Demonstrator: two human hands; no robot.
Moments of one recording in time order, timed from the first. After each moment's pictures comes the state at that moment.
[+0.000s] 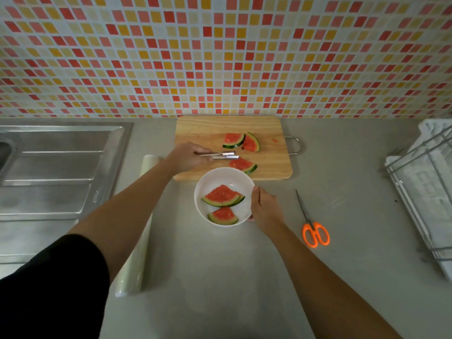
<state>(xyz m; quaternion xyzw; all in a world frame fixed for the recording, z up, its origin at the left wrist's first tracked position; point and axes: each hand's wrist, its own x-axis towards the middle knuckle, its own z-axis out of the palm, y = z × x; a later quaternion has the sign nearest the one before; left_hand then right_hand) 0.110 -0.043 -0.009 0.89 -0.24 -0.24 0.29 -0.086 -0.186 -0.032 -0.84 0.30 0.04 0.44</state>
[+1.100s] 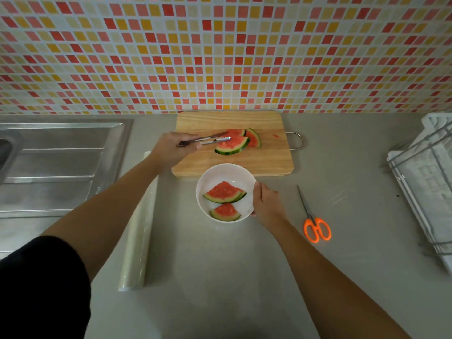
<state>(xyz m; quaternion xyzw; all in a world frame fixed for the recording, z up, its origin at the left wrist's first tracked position) 0.112 -0.013 -0.002 0.88 -0.29 -0.10 0.38 -0.086 -0.188 -0.030 -0.85 0.31 0.04 0.43</state>
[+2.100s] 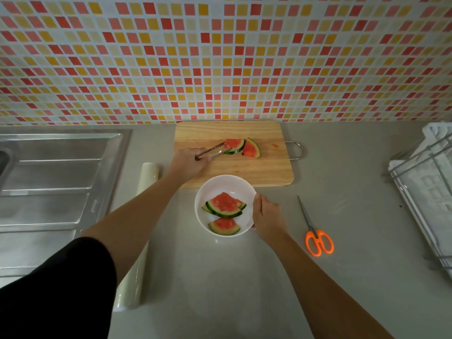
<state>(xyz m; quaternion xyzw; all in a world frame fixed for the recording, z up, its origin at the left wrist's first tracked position) 0.110 -0.055 -0.023 0.93 -0.20 -0.14 0.29 -0.086 -0.188 -0.032 -0.85 0.31 0.03 0.43</state>
